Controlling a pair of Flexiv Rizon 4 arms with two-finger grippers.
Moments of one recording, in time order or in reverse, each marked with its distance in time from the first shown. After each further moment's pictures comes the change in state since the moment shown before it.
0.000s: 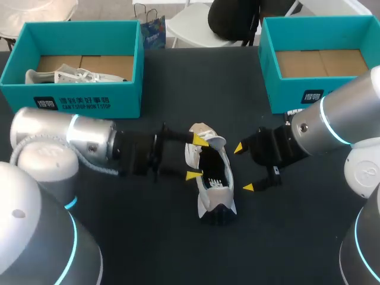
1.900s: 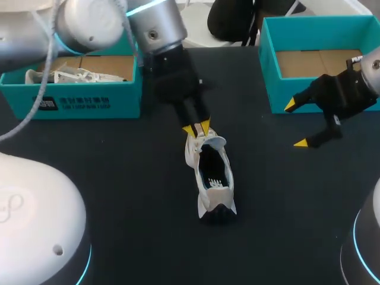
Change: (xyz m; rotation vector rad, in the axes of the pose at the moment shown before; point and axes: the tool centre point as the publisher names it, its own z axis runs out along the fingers) left arm -0.043 0.020 -0.009 0.047 1.052 0.272; right arm -0.051 -0.049 -0.138 -0.030 0.021 0.092
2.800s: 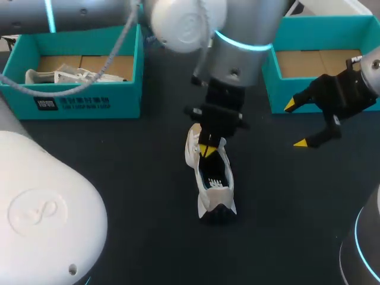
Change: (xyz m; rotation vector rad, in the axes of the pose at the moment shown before) left arm 0.007 -0.009 0.040 -0.215 0.615 -0.089; right arm 0.000 0.001 0.000 0.003 0.000 0.001
